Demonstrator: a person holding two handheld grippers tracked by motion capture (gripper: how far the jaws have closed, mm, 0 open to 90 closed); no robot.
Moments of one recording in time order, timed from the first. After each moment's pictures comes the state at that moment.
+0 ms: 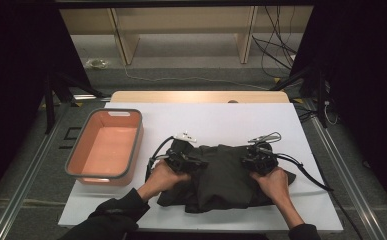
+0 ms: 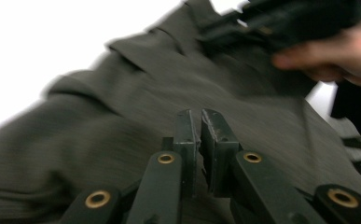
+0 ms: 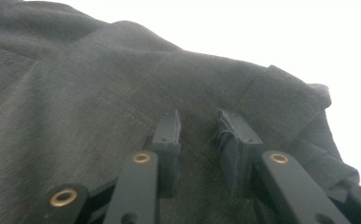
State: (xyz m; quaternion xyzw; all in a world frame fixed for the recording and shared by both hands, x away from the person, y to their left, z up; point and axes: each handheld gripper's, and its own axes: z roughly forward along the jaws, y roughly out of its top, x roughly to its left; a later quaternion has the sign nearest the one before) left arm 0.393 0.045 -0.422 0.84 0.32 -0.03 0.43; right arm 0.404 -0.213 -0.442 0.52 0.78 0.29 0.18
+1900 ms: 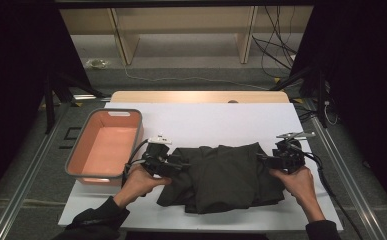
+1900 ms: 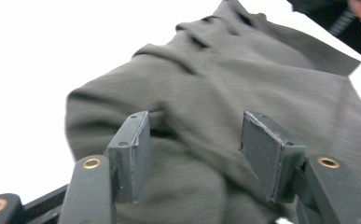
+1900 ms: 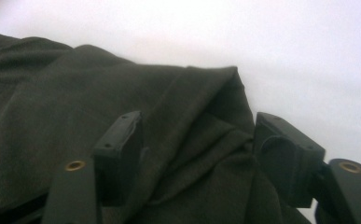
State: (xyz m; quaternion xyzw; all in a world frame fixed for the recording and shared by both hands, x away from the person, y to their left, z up) left arm 0.391 0.114 -0.419 0.81 0.40 0.04 0.42; right arm 0.395 -0.279 -0.419 0.54 0.75 0.33 0.16
